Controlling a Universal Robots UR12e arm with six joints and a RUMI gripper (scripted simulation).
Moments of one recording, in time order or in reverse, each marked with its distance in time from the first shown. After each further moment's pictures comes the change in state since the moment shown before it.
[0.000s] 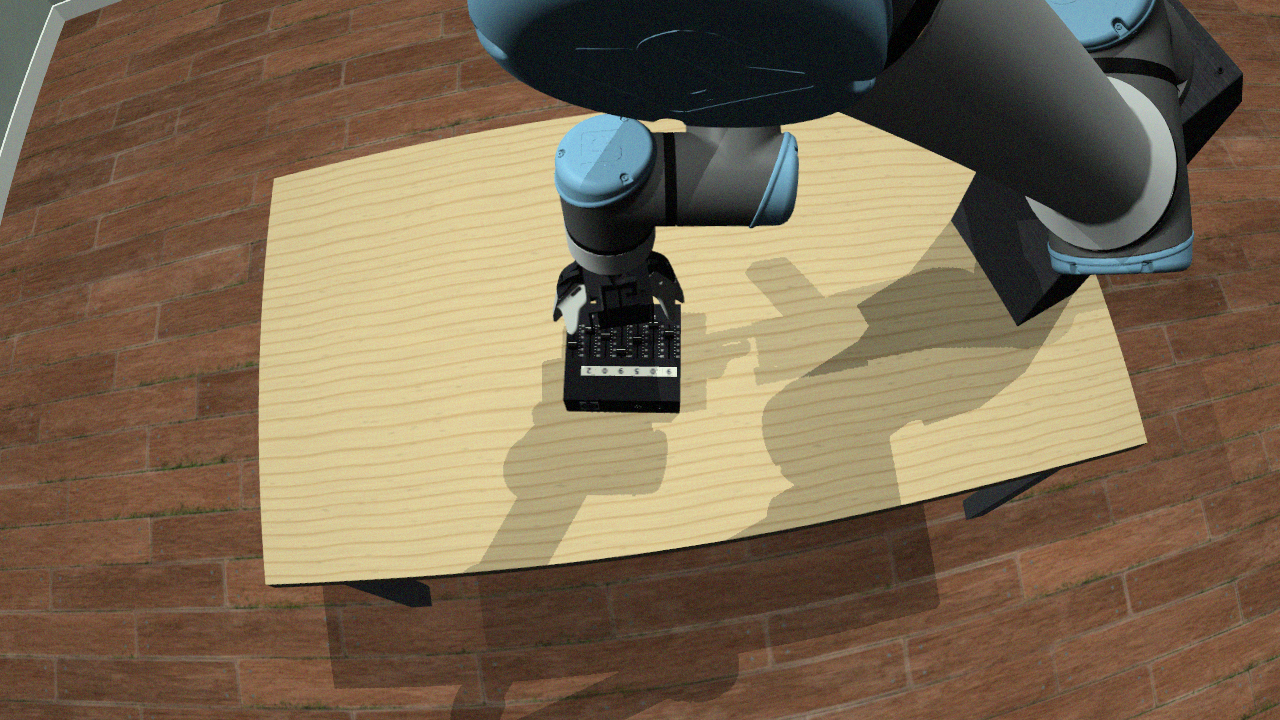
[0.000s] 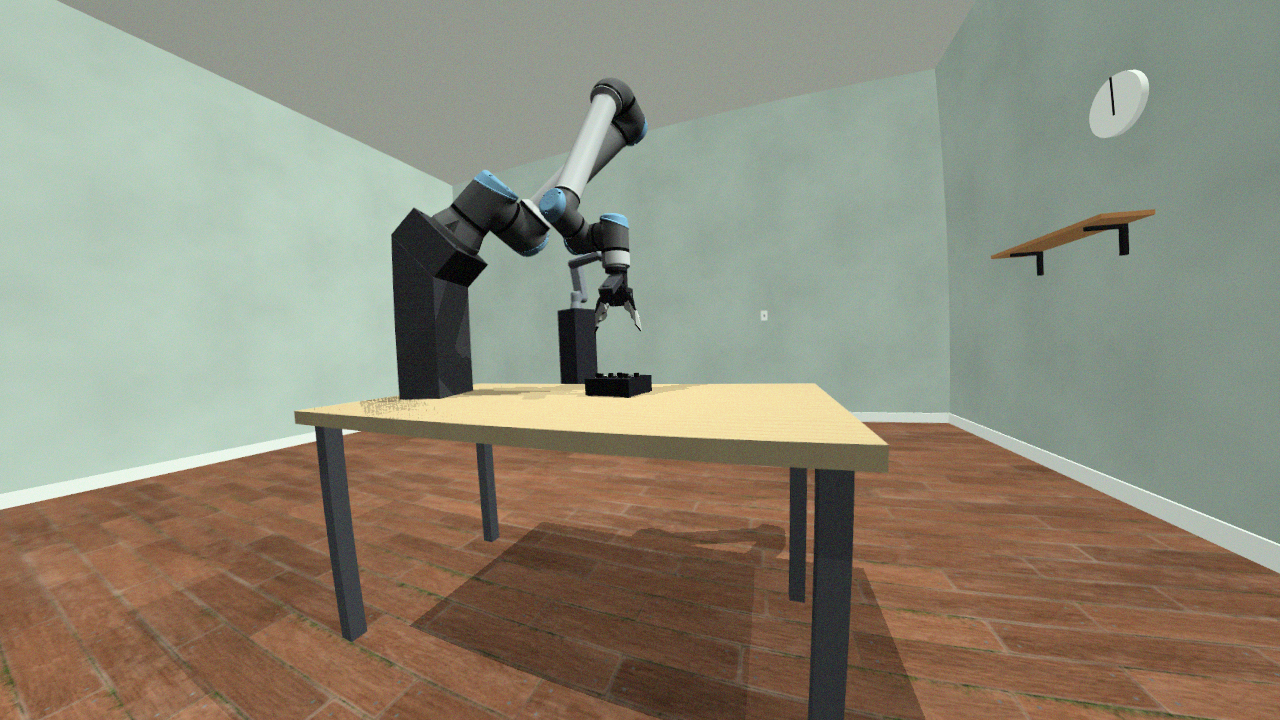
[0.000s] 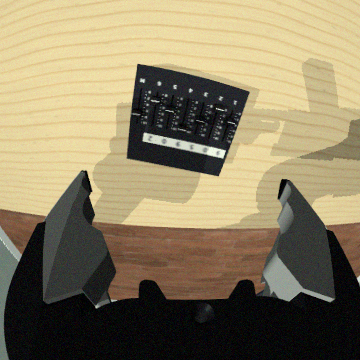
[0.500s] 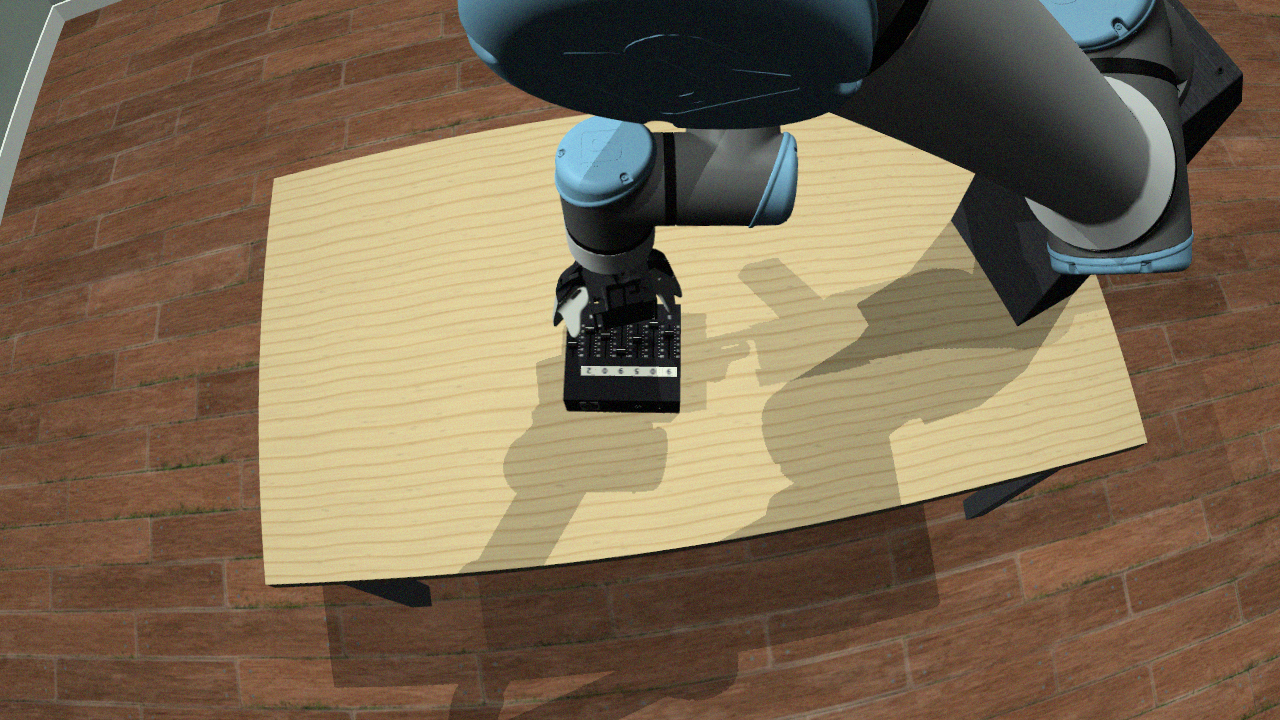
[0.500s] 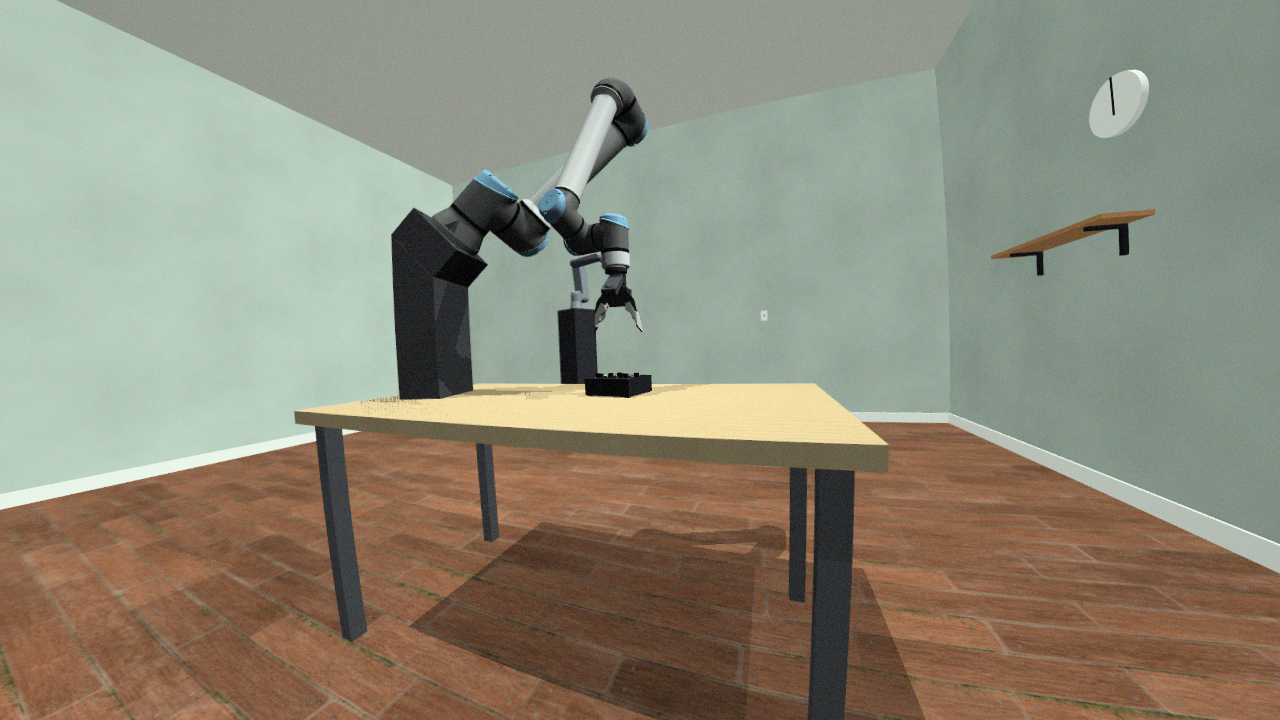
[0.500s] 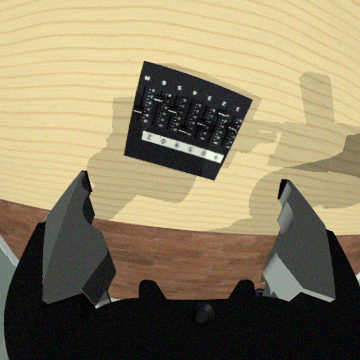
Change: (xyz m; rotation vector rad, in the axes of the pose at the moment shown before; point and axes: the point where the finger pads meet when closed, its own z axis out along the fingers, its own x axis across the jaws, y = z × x) arm -0.001 -0.002 0.002 0.000 0.000 -0.091
